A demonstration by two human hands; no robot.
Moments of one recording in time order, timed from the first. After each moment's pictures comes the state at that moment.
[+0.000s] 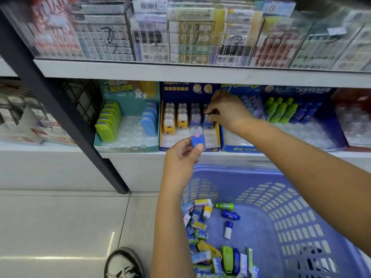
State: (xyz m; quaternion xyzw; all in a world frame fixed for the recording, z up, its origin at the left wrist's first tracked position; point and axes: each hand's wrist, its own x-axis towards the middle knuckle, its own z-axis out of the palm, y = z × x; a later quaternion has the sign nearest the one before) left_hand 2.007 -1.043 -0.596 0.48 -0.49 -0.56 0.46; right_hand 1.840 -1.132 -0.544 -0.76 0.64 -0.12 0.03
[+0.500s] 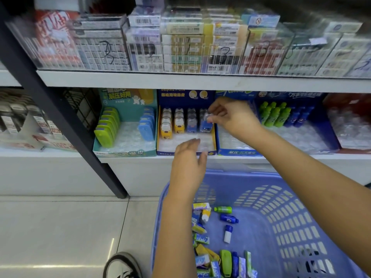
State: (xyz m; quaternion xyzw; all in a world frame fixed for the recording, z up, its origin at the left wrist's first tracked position) left_hand 1.988 -1.043 -0.594 0.54 -0.72 -0.28 0.32; right_hand 1.832 -1.102 -0.531 -0.68 0.64 -0.30 0.17
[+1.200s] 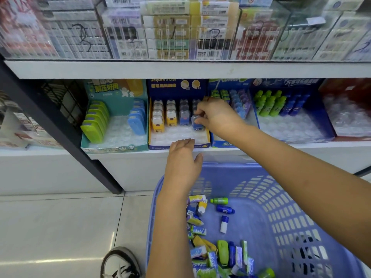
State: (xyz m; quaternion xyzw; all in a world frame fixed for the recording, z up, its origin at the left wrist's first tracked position) left_hand 1.985 -1.048 -0.609 0.55 -0.76 -0.26 0.22; right_hand 1.846 -1.111 -0.547 -0.75 0.65 -0.12 0.06
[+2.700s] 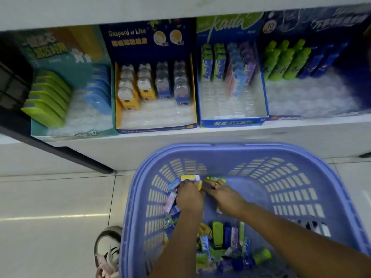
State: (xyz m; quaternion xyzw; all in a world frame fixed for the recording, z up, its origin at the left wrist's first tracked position) left_hand 1.930 -0.993 -0.802 0.73 -0.60 -0.31 -0.09; right_hand 1.796 -0.960 -0.841 -0.73 0.59 0.03 0.34
